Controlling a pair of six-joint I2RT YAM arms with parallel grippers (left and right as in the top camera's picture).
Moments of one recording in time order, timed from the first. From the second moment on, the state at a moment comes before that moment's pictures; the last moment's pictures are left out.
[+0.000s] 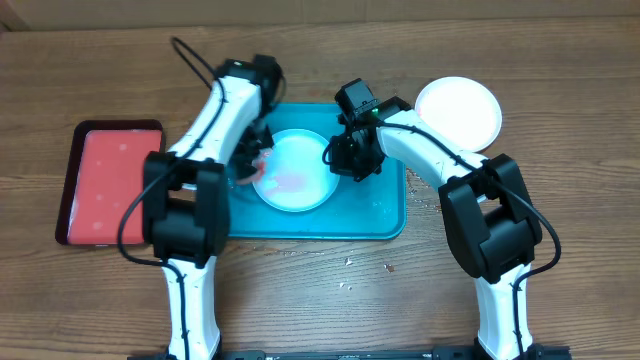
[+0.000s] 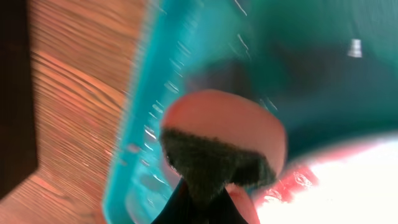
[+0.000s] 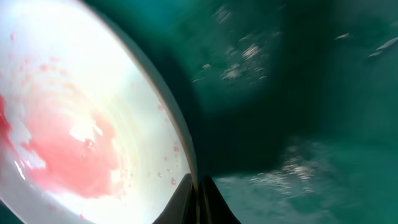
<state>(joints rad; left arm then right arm) -0.20 2.23 1.85 -1.30 -0.30 -0.63 0.48 2.19 1.62 -0.82 -0.28 0.51</state>
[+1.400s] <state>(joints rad) 0.44 2.22 1.90 -1.24 -0.12 -0.57 0.78 2.15 2.05 -1.05 0.51 0.35</state>
